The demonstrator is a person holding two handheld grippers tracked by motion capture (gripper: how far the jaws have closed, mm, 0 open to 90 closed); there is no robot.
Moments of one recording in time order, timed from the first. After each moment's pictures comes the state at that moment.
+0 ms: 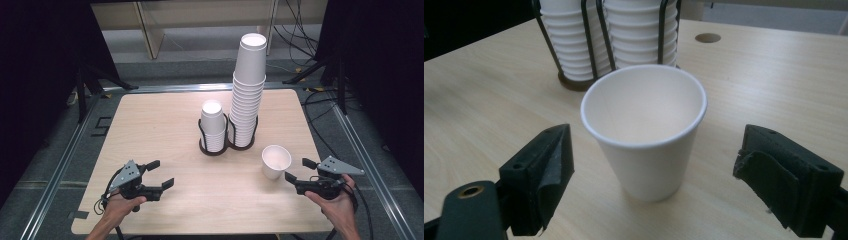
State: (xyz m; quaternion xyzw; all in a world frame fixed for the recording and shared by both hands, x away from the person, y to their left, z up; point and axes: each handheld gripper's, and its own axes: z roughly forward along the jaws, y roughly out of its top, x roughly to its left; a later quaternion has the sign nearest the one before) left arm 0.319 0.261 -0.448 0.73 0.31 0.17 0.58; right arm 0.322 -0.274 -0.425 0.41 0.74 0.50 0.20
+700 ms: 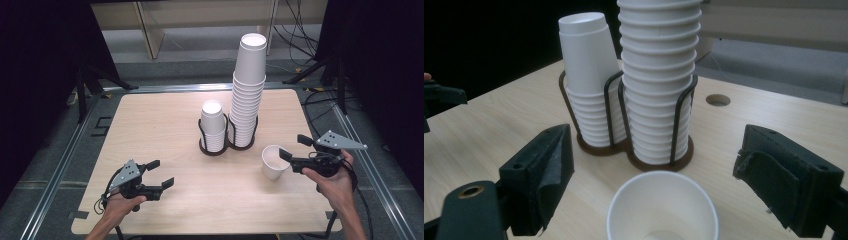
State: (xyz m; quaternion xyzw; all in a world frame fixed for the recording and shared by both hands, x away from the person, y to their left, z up) left arm 0.320 0.262 -0.447 0.73 0.32 0.17 0.58; right arm 0.350 -0.250 -0.357 0.38 0.73 0.53 0.21
